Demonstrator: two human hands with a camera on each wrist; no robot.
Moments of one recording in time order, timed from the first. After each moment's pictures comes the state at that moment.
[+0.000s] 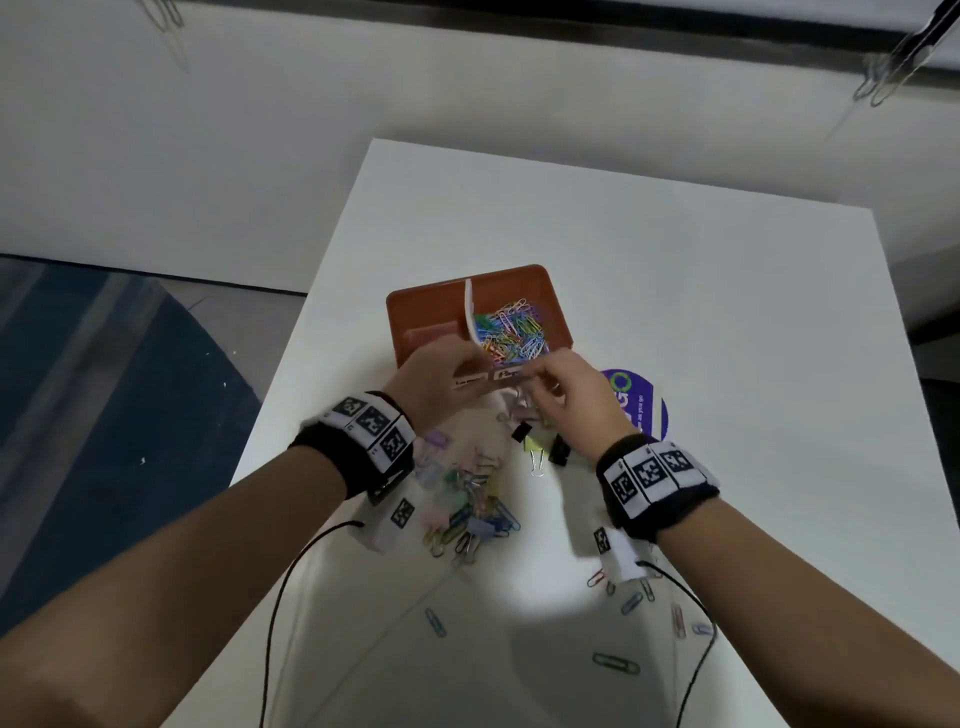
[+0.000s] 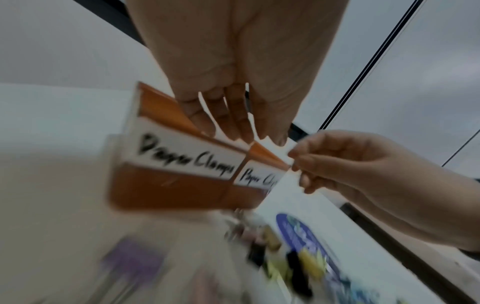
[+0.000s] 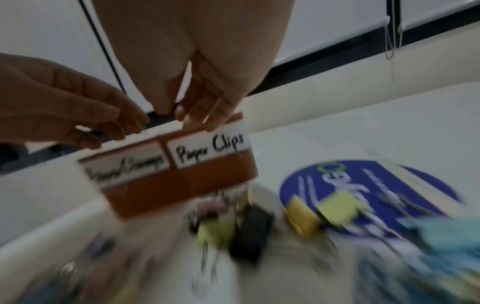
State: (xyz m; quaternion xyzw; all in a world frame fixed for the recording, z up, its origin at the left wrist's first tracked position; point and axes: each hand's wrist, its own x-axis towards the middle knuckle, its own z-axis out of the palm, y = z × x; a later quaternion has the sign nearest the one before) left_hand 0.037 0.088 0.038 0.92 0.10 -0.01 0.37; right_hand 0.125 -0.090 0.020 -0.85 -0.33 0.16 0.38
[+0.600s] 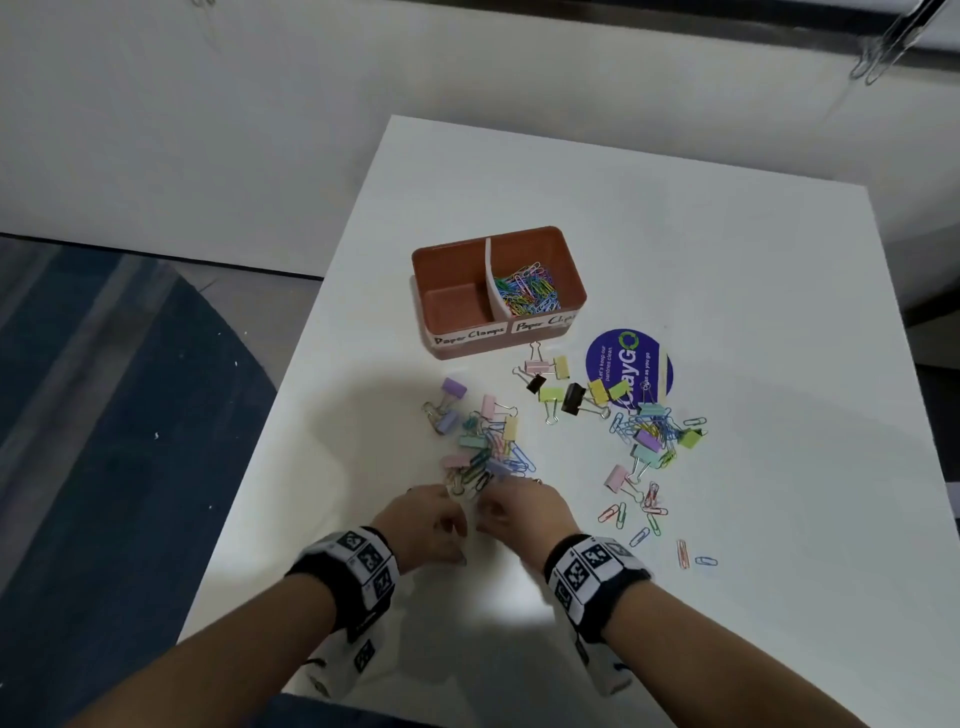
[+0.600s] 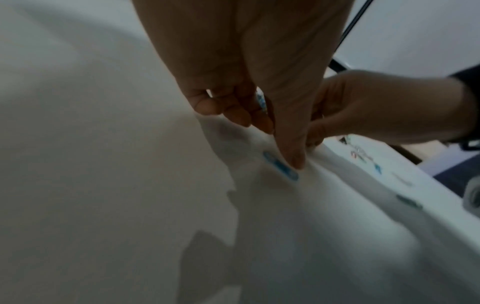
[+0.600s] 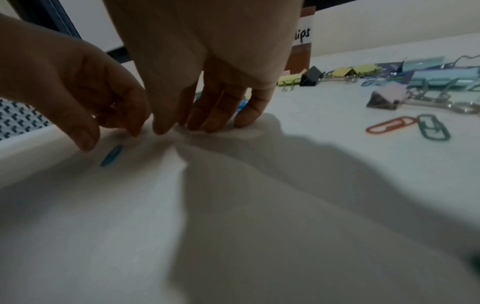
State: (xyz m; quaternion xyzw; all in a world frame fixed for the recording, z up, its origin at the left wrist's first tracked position) left_hand -0.140 0.033 -0.049 0.91 0.08 -0.26 0.32; right_hand -0.040 -0.123 -0.041 -0.85 -0.39 0.32 0.14
